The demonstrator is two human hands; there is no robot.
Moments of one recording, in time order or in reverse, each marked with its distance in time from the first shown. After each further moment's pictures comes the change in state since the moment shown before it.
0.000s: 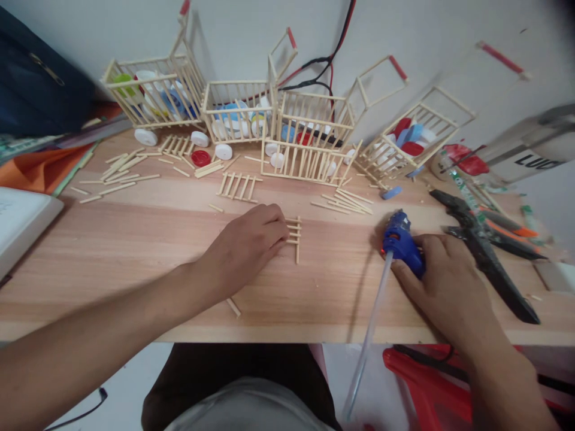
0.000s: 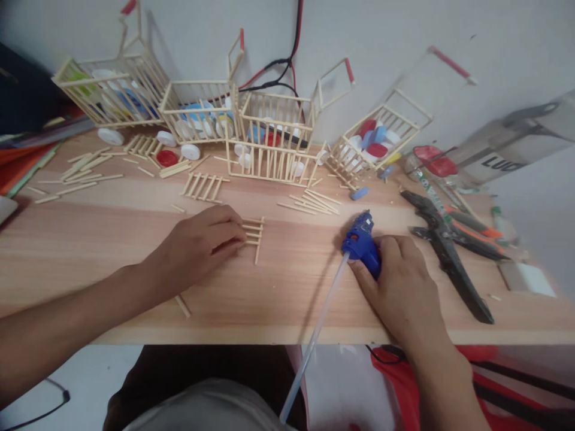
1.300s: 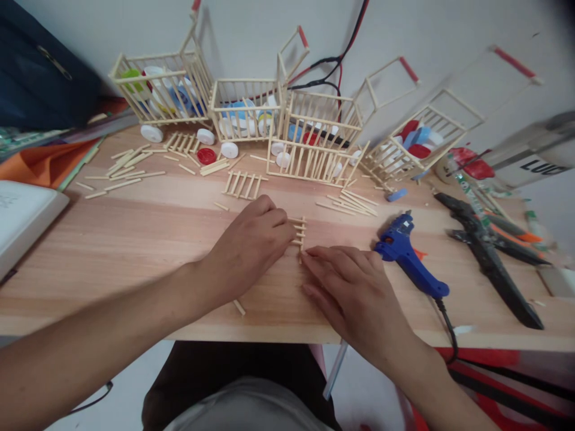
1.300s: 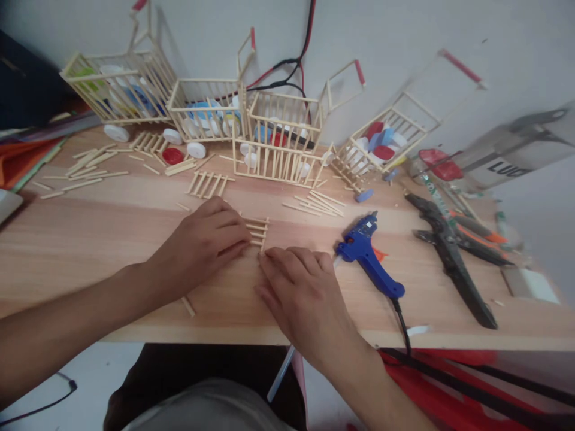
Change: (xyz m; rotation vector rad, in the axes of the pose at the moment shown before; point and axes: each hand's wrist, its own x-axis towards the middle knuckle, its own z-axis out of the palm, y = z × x) left_hand 0.004 0.001 -0.003 0.204 0.009 0.142; right_hand -0.002 -0.118 -0.026 0.340 0.012 -0.550
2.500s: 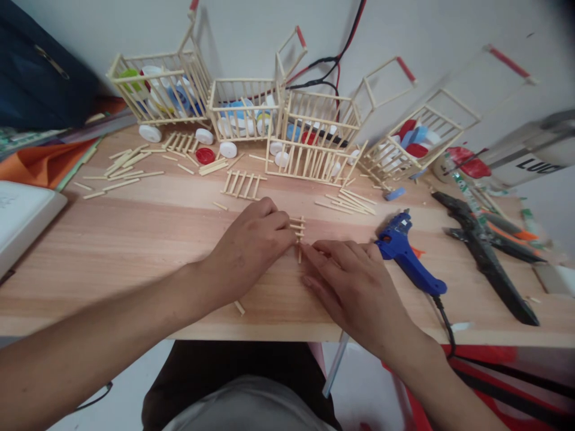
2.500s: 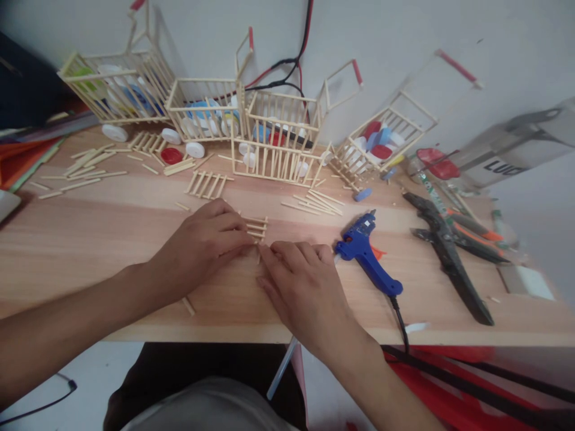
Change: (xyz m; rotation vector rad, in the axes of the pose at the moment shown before) left_hand -0.003 0.000 0.004 -0.092 0.019 -0.003; right_hand 0.007 0.005 -0.001 -0.053 -0.064 0.015
